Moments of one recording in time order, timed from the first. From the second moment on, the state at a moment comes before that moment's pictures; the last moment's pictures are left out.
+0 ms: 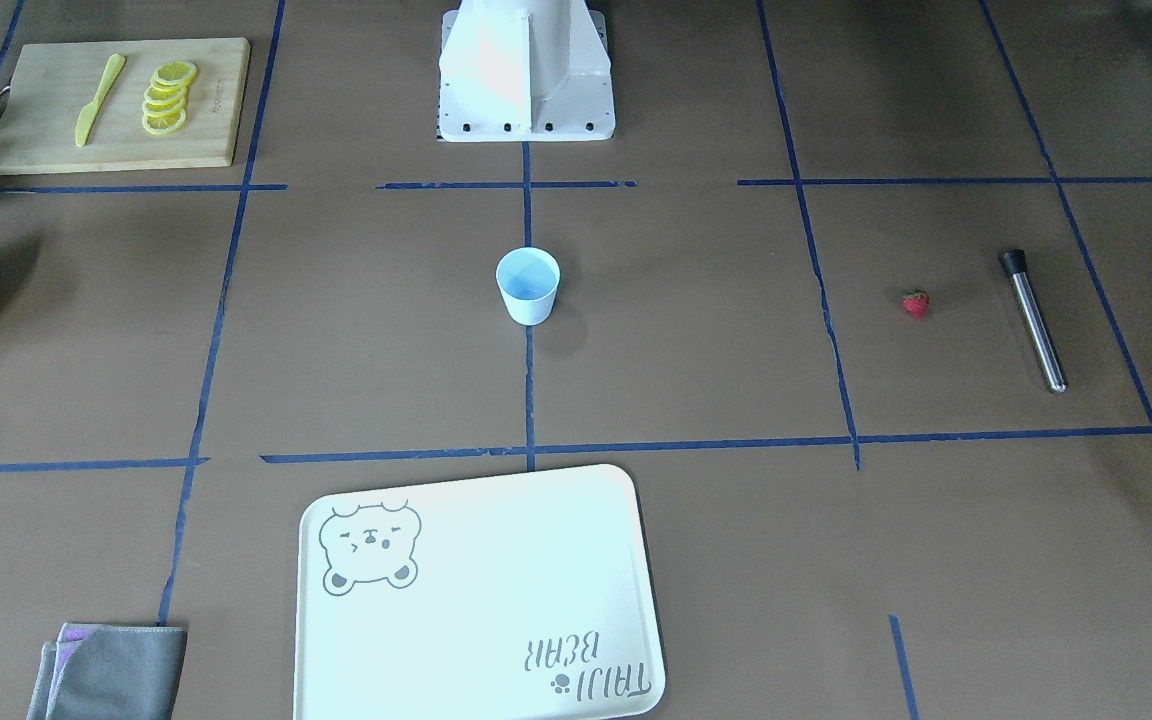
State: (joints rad) left arm -1.56 -1.62 -1.70 -1.35 -2.39 0.05; right arm 1.23 -1.85 1.83 -1.33 2.17 -0.39
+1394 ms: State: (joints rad) left arm -1.56 -1.62 -1.70 -1.35 -2.40 0.05; right arm 1.19 -1.87 1.80 -1.32 2.06 -0.52
